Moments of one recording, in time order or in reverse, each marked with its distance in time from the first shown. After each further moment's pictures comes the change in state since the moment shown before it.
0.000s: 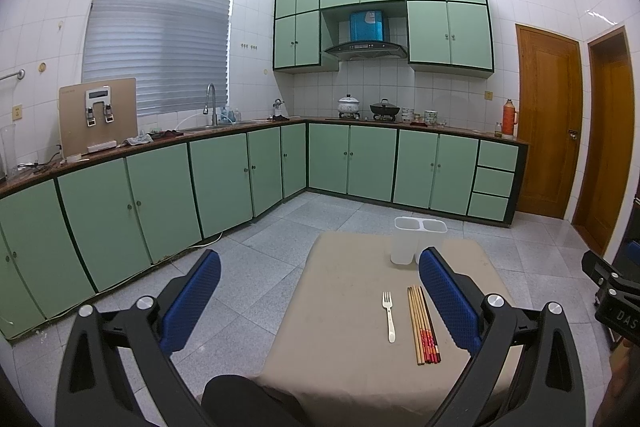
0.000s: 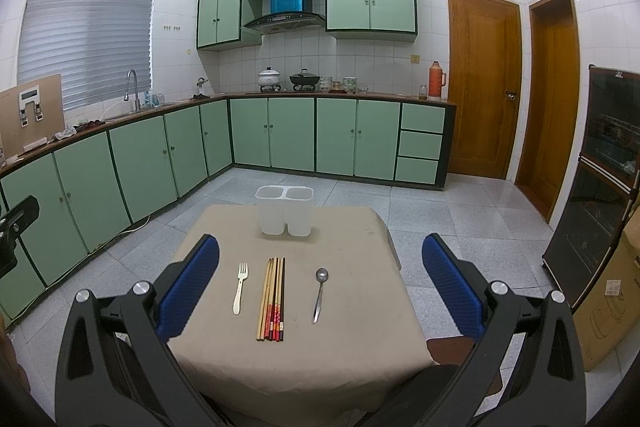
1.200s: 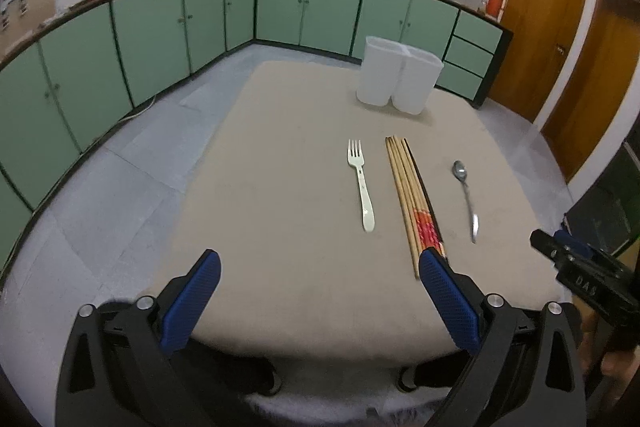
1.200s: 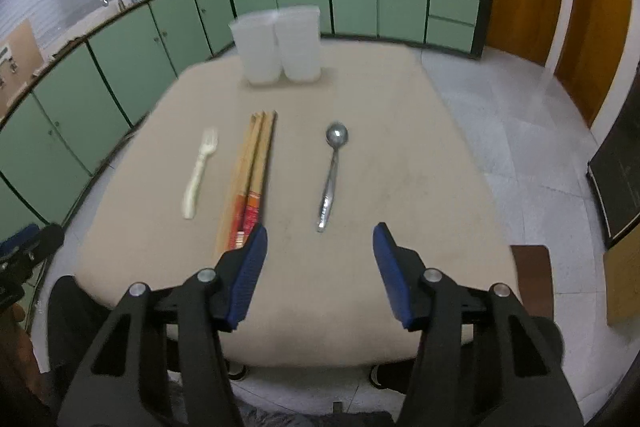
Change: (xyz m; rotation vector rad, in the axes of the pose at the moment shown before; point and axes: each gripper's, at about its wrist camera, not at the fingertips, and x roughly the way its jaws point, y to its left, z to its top) left arm 0.229 -0.053 -0.132 0.007 0.552 -0.206; right arm 0.245 -0.007 -0.127 0.041 0.525 0.095
